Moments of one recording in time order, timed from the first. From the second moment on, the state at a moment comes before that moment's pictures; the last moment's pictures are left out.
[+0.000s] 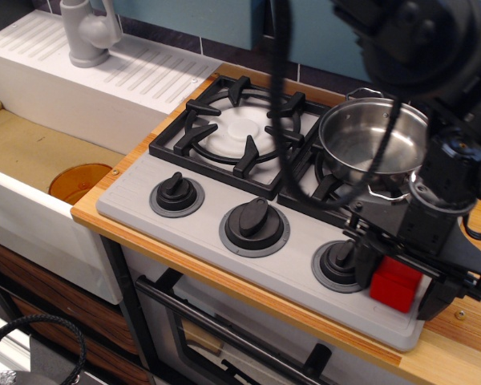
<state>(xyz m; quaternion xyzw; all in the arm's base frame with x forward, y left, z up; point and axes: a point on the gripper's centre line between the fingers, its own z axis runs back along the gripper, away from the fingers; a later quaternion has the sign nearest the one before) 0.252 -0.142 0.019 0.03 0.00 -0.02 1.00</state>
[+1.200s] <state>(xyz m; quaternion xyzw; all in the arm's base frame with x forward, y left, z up) 0.311 -0.107 0.107 0.07 0.07 -0.06 0.99</state>
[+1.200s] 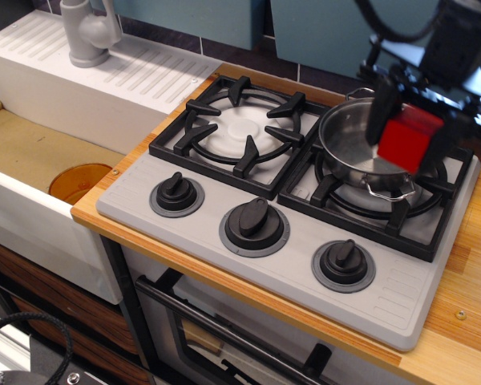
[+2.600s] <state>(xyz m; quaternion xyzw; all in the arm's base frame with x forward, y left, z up) 0.344 -0.095 0.087 0.09 0.06 -0.07 0.99</state>
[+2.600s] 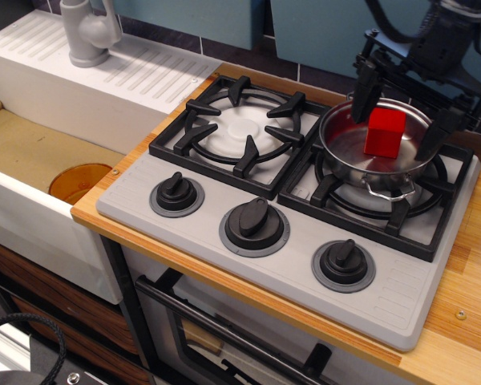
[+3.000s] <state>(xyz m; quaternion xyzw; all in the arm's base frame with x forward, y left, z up) 0.350 -0.071 0.117 0.12 0.05 -0.08 0.99</state>
